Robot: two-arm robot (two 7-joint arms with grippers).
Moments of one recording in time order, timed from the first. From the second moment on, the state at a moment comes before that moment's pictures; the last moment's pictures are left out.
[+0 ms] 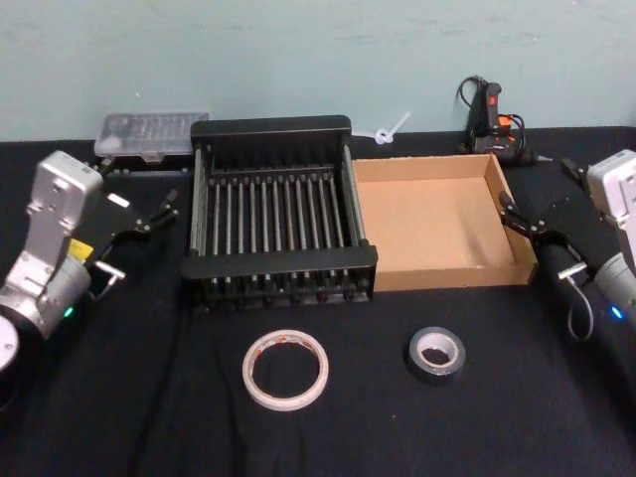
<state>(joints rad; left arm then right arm) -0.20 0.60 0.45 -1.41 -0.25 -0.12 0.03 0.20 0.60 -0.45 -1.41 0.25 -0.12 -0.03</state>
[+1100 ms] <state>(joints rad) -0.20 0.60 0.45 -1.41 -0.25 -0.12 0.03 0.20 0.60 -0.45 -1.41 0.25 -0.12 -0.03</state>
